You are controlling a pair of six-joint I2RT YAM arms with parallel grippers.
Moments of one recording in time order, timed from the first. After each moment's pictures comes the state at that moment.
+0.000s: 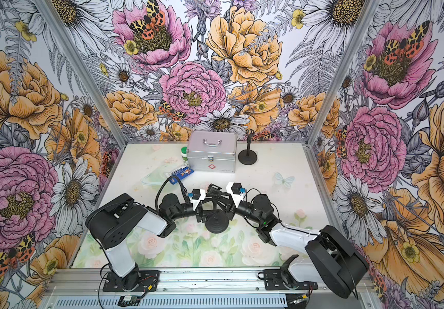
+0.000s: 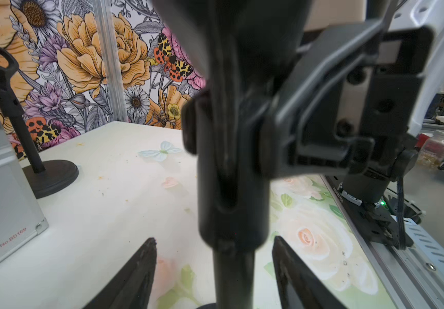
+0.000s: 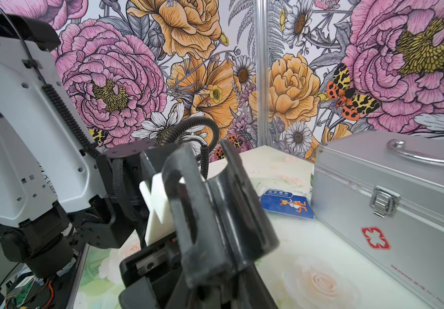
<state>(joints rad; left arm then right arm) -0.64 1.81 0.48 1.34 0.73 -0.08 0.63 1.32 0.36 0.98 -0.49 0.14</state>
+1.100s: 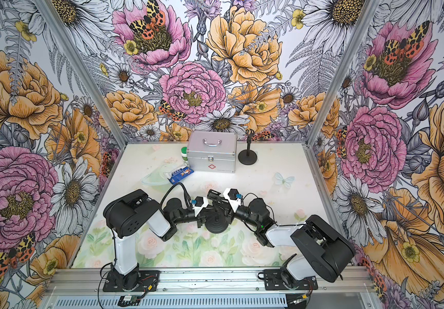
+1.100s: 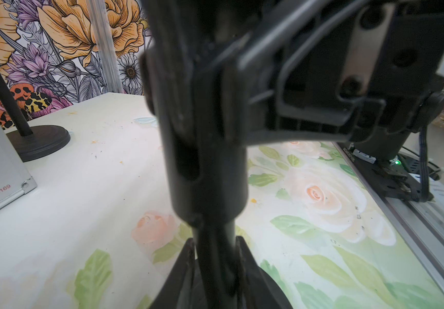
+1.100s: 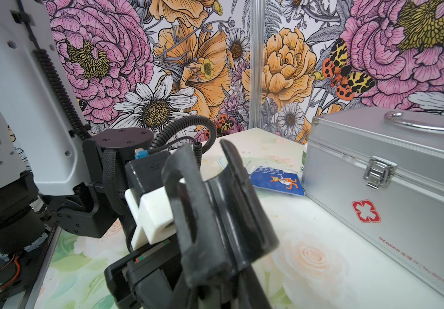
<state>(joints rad) -0.65 1.98 0.45 1.39 0.73 0.04 0.65 1.44 0.32 1.09 -0.45 0.06</state>
